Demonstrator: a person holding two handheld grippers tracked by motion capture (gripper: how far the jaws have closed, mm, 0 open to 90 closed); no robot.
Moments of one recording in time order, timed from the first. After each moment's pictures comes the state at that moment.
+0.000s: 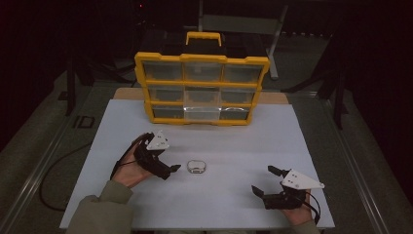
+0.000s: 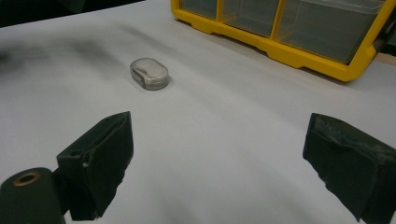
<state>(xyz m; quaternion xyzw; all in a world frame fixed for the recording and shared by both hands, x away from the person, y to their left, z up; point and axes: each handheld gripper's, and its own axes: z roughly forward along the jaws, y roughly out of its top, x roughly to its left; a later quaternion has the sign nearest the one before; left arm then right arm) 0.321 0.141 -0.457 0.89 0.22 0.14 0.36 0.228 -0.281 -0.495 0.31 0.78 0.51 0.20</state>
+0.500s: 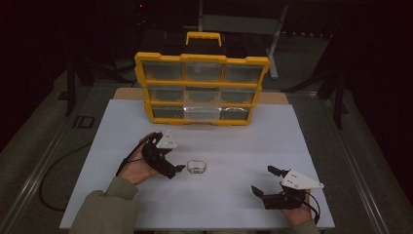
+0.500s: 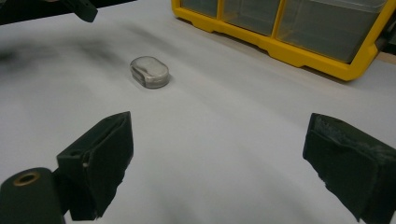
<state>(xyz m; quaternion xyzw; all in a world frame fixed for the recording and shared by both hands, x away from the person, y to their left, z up) 0.331 0.125 -0.465 0.91 0.21 0.13 0.34 0.228 -0.281 -0.496 0.31 0.78 0.50 0.20</state>
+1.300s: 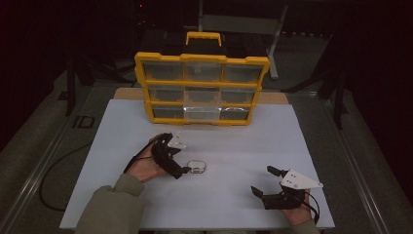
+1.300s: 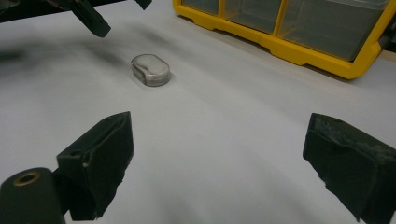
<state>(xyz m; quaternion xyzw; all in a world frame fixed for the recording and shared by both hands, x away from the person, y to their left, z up) 0.343 0.104 -0.478 0.92 0.19 0.10 0.32 0.228 -0.280 -0.497 0.31 0.78 0.50 0.20</state>
